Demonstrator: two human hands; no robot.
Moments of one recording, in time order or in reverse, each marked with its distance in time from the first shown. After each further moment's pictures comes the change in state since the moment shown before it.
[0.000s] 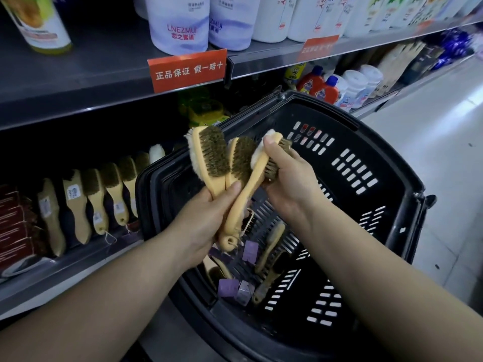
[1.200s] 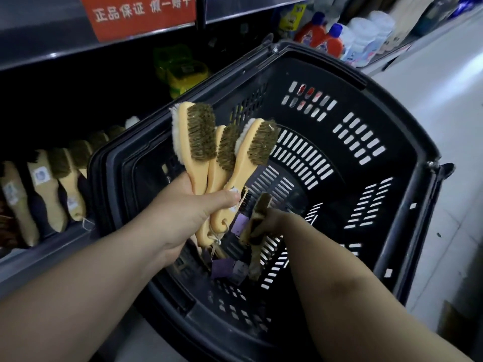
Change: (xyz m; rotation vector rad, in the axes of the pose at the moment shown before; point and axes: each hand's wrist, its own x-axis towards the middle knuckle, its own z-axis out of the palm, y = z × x) left_hand 0.007 -0.013 -0.004 0.247 0.028 -0.030; right_hand 0.089 0.137 -0.186 -1.353 -0.142 0.702
